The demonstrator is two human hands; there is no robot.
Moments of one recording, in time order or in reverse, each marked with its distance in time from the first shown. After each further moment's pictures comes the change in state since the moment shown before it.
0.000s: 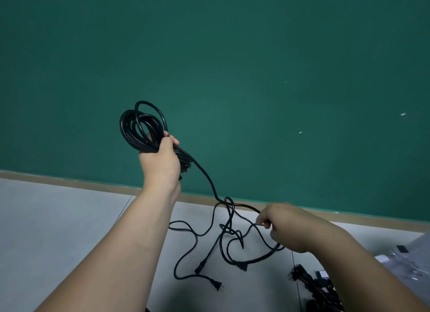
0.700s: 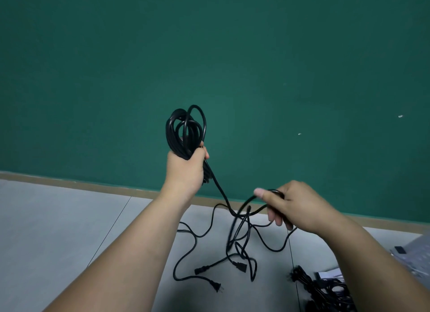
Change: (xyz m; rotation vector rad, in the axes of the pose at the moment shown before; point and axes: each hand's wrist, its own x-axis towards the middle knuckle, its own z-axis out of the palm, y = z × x) left_hand -0.022 -0.011 0.007 0.353 -0.378 0.083; right_hand -0.013 0.008 -0.026 0.518 0.303 -0.005
